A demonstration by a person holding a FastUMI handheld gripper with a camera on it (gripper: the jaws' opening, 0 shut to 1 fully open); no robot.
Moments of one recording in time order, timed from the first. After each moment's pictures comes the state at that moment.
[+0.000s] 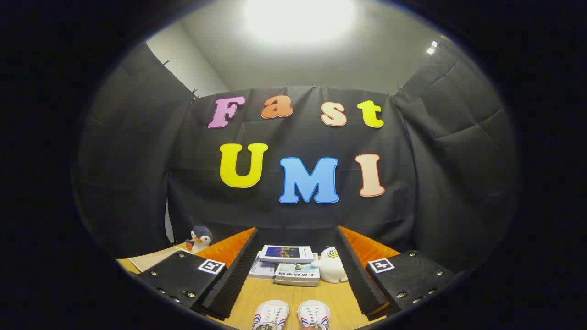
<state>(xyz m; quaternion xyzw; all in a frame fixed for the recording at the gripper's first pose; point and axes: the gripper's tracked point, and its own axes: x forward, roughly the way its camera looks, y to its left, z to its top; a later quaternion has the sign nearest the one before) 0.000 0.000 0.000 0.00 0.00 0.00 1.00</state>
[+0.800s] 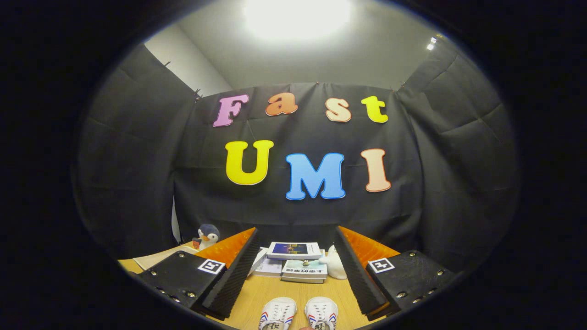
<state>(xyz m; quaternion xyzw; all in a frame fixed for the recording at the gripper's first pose) -0.003 0.016 -0.010 0.01 0.01 0.02 1.00</state>
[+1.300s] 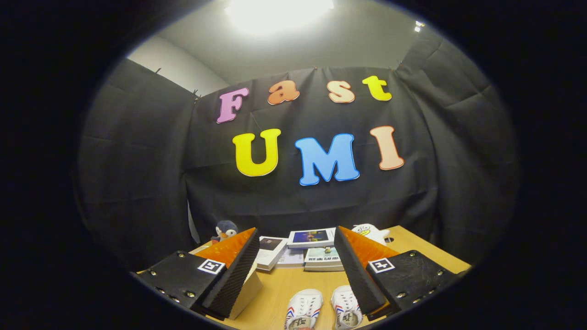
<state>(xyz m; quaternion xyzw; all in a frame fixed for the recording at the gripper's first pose) -0.001 0.054 -0.041 0.09 0.07 0.06 0.99</state>
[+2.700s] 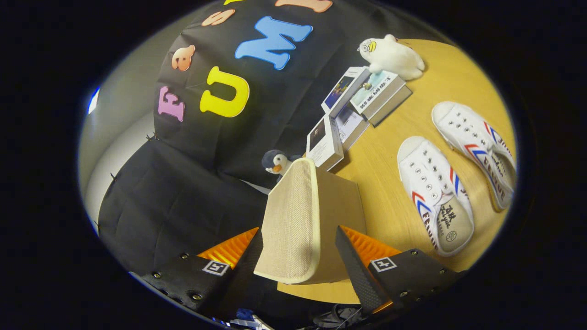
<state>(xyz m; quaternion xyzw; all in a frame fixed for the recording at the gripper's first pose) -0.031 0.198 -0.183 0.51 0.37 0.18 0.76</state>
